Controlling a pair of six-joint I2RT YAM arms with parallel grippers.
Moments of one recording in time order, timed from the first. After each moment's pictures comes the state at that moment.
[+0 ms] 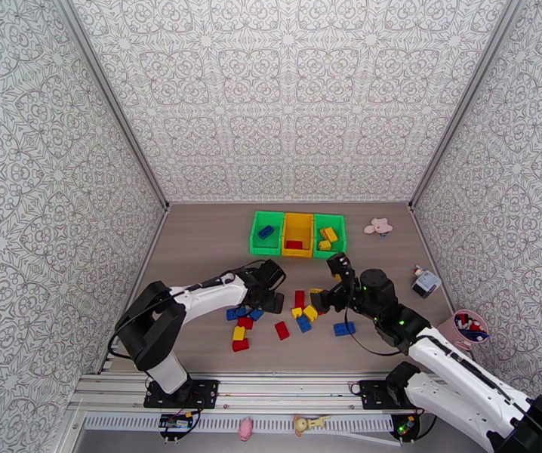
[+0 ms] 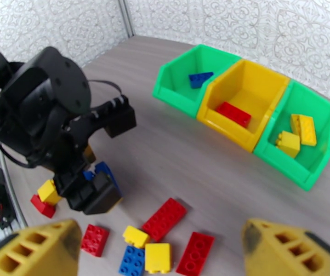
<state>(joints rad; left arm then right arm) -0.76 1.70 1.02 -0.63 -0.12 -0.56 0.60 0.86 0.57 -0.13 -0.18 0.14</state>
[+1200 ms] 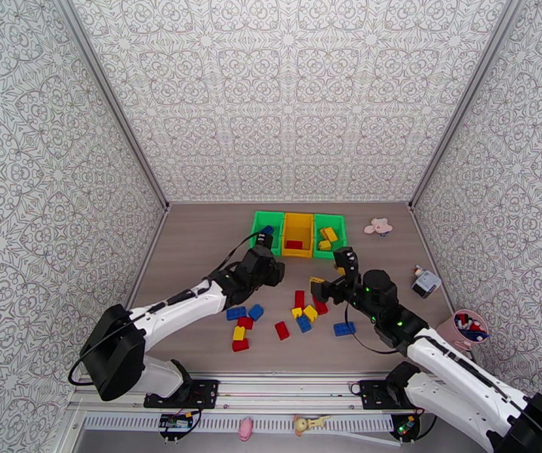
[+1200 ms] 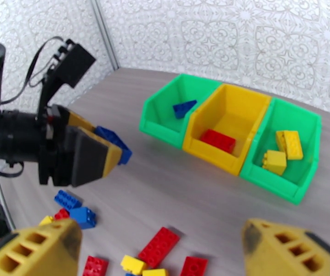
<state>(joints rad) -0.73 1.46 0.97 -0.15 -0.29 -0.43 0.60 0.89 0.54 0.06 -0.09 0.21</state>
